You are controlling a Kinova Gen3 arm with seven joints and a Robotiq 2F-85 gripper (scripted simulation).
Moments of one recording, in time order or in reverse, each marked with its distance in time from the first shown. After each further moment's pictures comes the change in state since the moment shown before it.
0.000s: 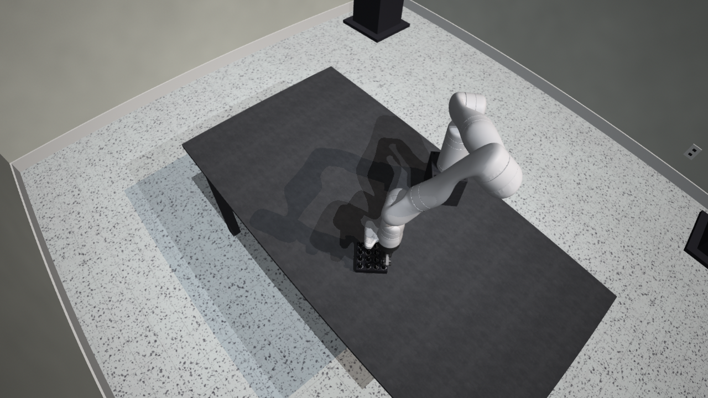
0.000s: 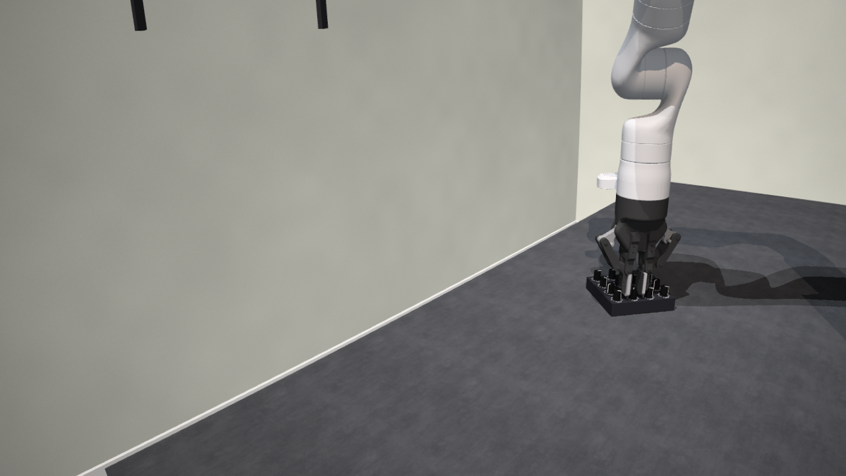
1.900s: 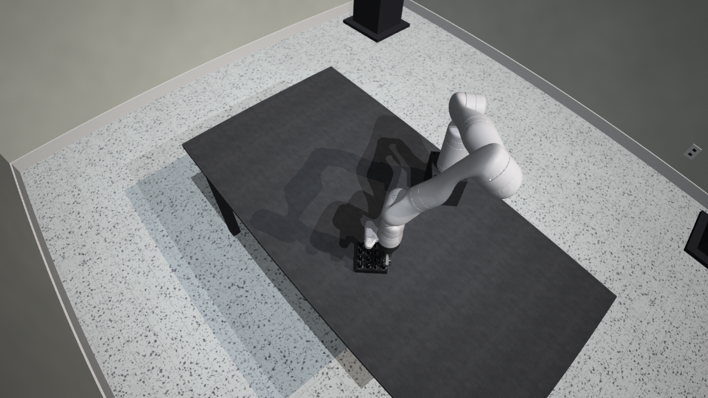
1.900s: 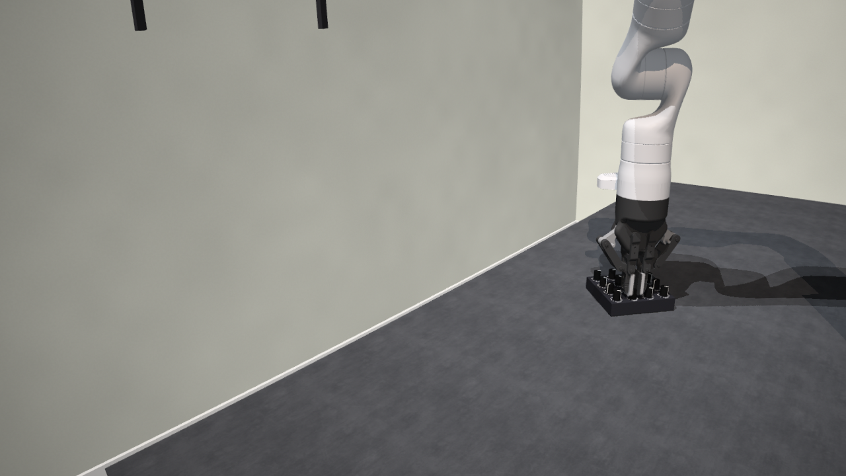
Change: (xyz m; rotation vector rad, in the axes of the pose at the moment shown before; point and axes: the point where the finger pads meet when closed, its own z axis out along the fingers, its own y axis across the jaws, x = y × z) arm 0.000 0.001 0.000 -0.001 0.000 0.000
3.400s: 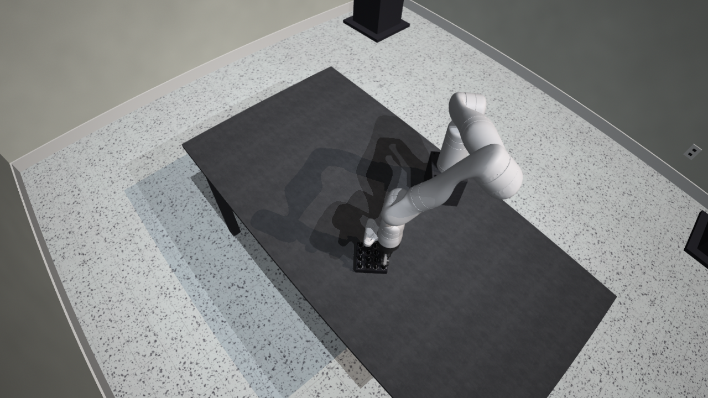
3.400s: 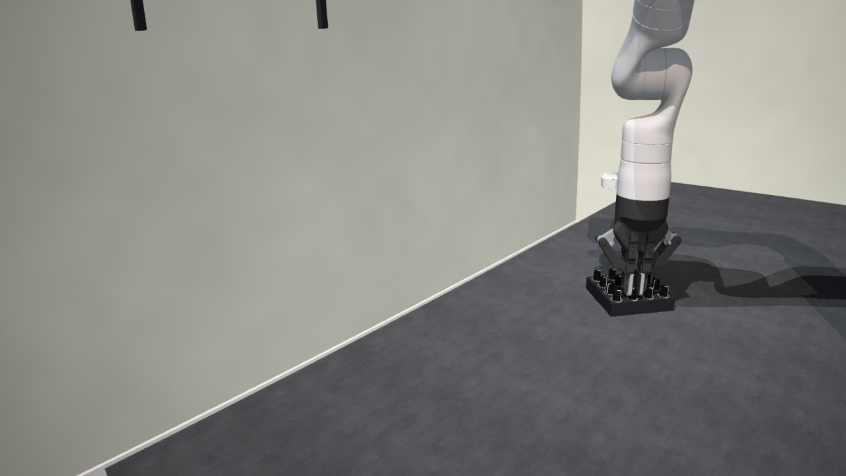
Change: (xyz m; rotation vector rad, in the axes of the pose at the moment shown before) arm 0.000 0.000 0.000 0.001 0.000 0.116
